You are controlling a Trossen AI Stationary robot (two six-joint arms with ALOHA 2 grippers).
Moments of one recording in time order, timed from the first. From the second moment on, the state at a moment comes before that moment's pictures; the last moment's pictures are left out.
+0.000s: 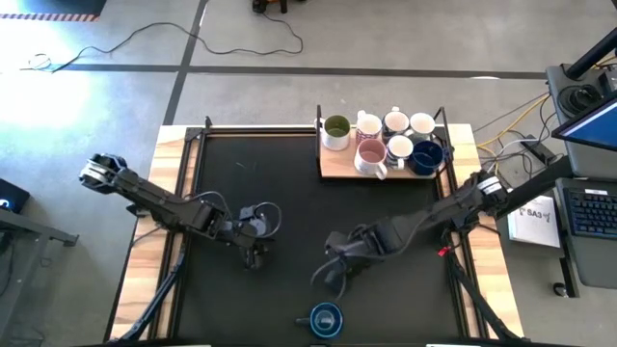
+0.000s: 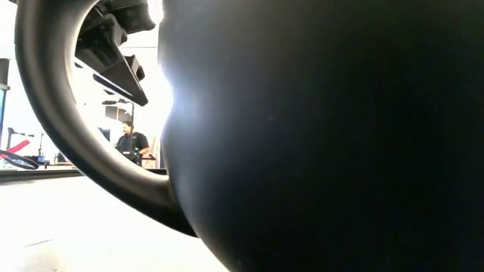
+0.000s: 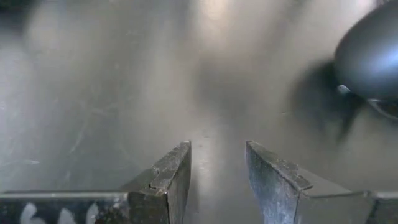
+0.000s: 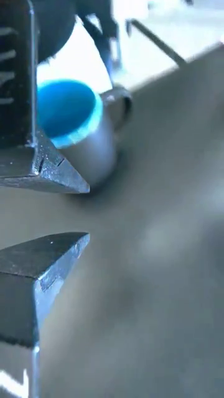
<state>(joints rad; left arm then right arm) -0.36 1.27 0.74 -0.31 -0.19 -0.47 0.39 1.78 1.53 -0.81 -0.04 1.03</state>
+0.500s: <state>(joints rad) -0.46 1.26 0.61 -0.01 -0.19 -0.58 0.51 1.87 1.53 -0.66 -0.12 1.11</state>
